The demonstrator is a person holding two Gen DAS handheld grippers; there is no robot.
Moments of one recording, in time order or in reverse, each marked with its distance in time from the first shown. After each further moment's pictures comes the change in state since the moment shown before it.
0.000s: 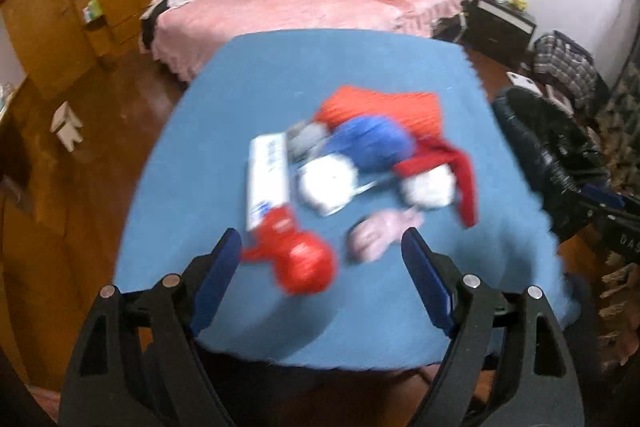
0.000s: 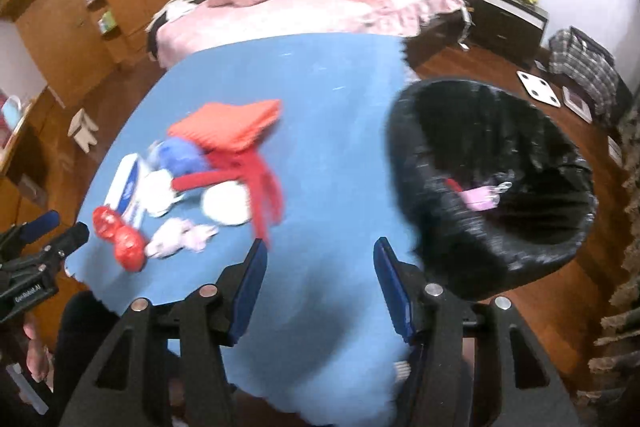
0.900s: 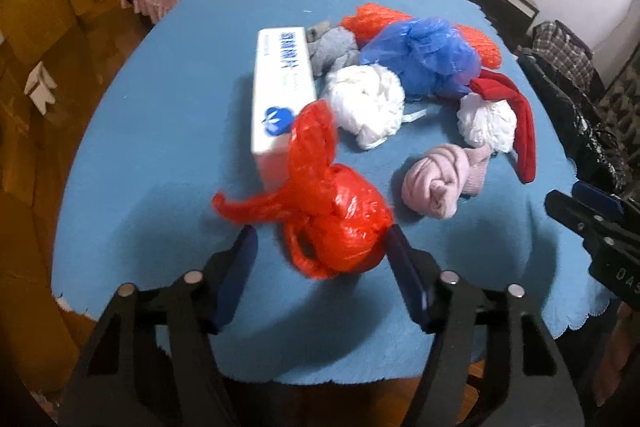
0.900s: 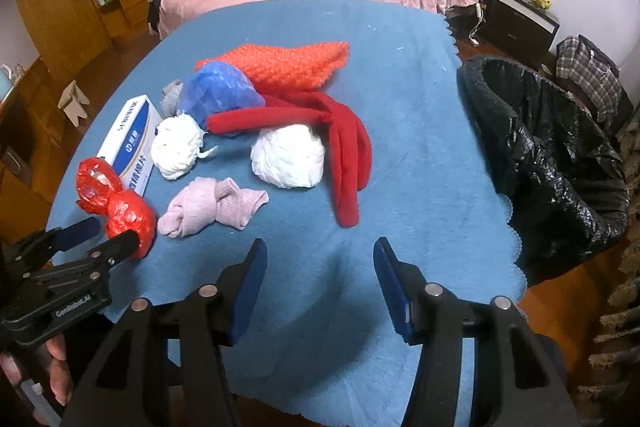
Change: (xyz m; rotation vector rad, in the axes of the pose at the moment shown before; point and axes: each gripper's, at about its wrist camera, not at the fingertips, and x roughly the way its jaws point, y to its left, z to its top) left arm 0.088 0.034 -0.039 -0.027 0.120 -0.111; right arm 0.060 0.073 -0.030 -0.032 0.047 -0.053
